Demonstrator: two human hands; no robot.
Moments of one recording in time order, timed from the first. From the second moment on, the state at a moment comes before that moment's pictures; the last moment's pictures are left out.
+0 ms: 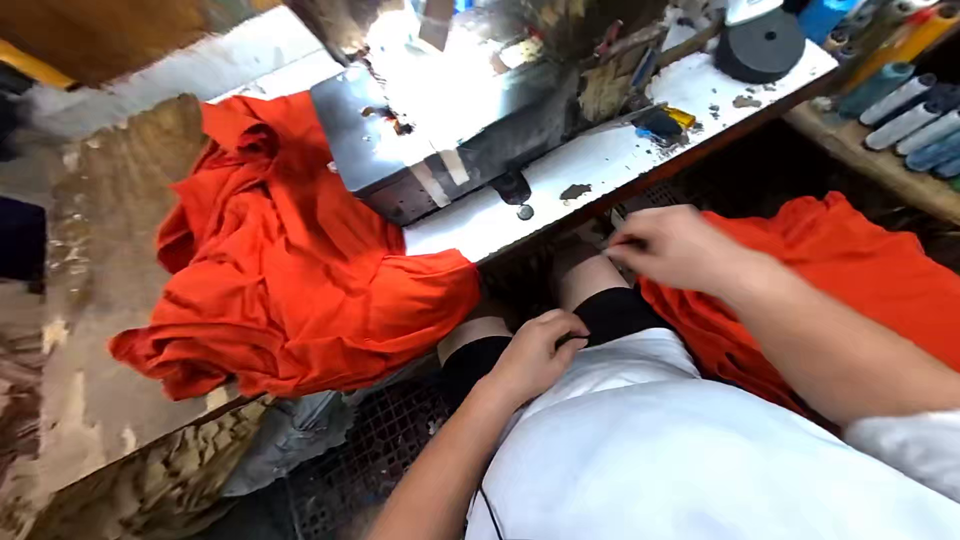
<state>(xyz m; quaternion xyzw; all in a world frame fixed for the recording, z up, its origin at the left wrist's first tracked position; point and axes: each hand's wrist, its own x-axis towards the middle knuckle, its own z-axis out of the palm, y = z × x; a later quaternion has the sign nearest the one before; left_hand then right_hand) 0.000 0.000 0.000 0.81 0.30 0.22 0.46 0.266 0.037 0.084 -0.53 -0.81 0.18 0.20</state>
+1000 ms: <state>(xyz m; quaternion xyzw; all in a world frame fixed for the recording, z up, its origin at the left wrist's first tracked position) -0.033 0.013 0.110 0.64 0.40 0.37 0.53 0.189 0.051 0.107 -0.38 -0.63 0.53 0.42</state>
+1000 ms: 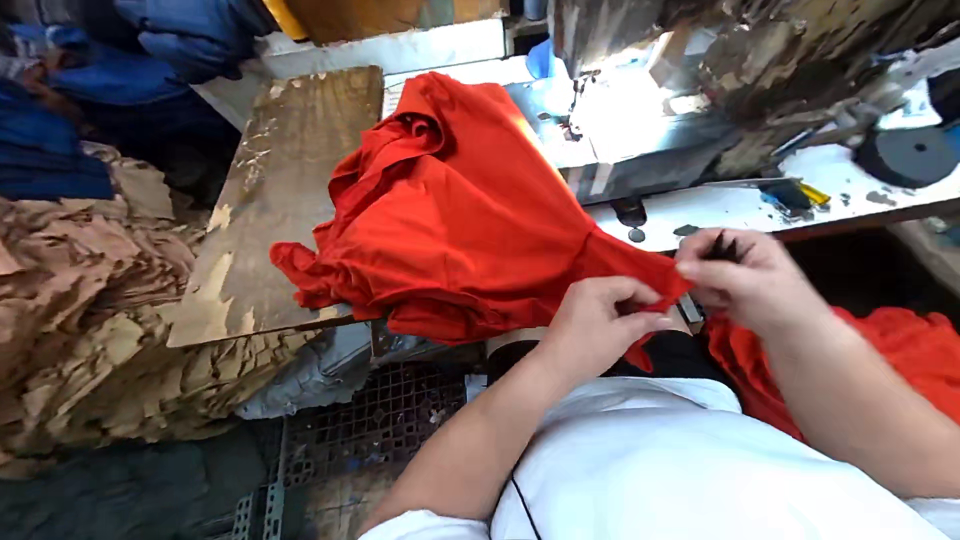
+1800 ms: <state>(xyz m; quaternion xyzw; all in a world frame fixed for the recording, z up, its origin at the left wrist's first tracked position) -0.081 0.002 0.075 0.41 0.39 0.65 0.51 0.153 0.054 0.073 -0.26 -0.37 0.80 0.41</state>
